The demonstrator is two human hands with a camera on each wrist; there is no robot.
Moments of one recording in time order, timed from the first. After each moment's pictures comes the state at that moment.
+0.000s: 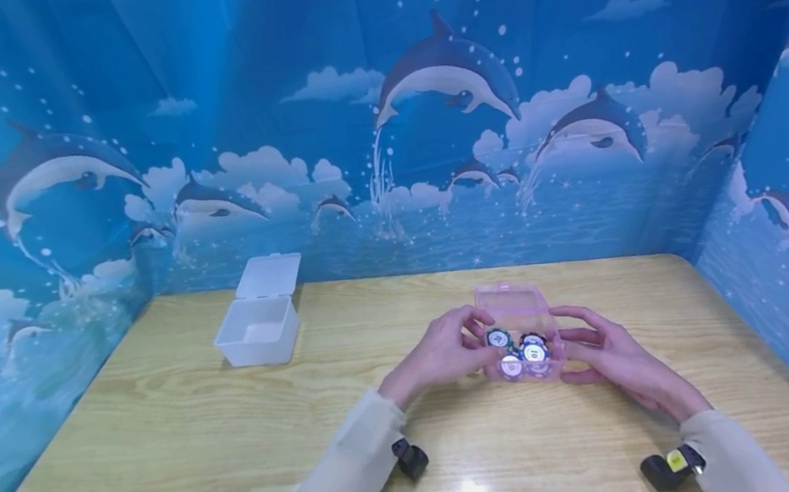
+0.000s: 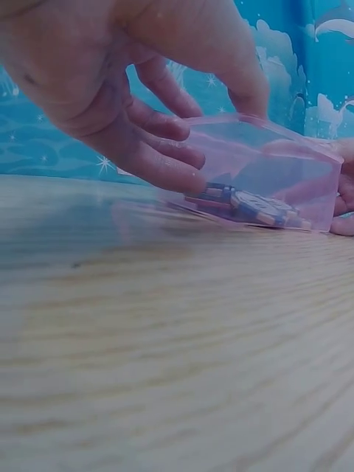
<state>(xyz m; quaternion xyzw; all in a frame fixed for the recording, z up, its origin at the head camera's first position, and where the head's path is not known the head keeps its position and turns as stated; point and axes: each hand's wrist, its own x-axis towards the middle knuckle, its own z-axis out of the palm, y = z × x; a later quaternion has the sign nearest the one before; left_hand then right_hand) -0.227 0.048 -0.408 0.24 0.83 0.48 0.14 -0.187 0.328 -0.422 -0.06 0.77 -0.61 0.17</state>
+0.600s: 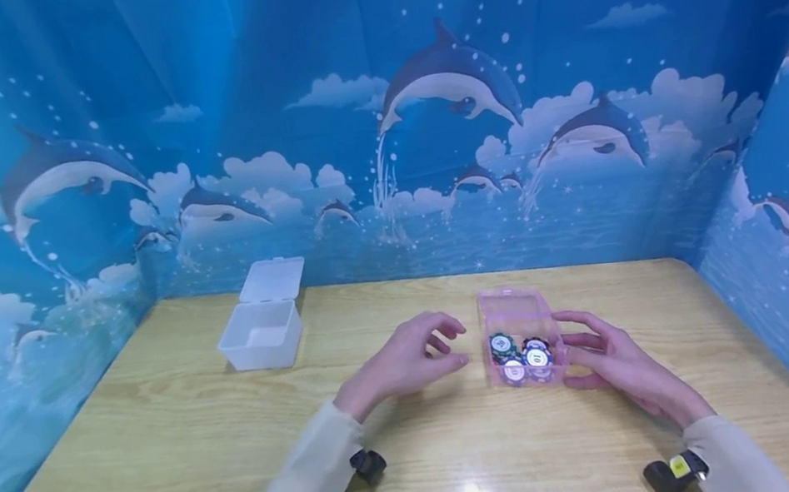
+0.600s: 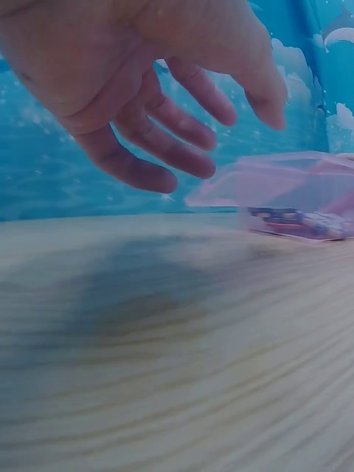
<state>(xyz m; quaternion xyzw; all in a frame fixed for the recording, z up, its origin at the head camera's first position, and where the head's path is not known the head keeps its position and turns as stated) -0.222 -0.005 -0.393 0.29 0.87 0.39 0.11 -0.187 0.327 -0.422 -0.05 0.78 -0.60 0.17</state>
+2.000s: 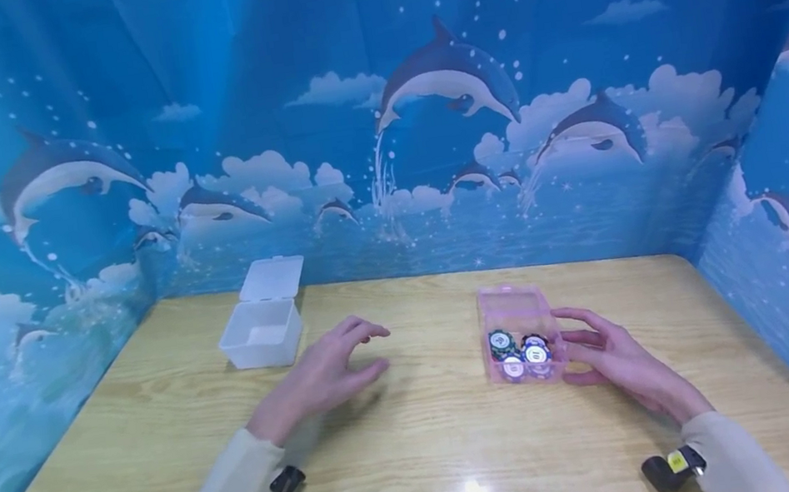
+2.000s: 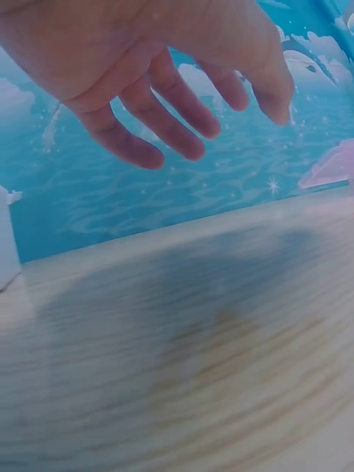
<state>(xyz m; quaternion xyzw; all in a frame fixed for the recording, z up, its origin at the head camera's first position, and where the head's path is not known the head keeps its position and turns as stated) -0.207 -0.100 -0.389 0.31 0.91 0.26 -0.03 -0.187 0.327 -0.421 -0.06 0.77 -0.61 0.17</state>
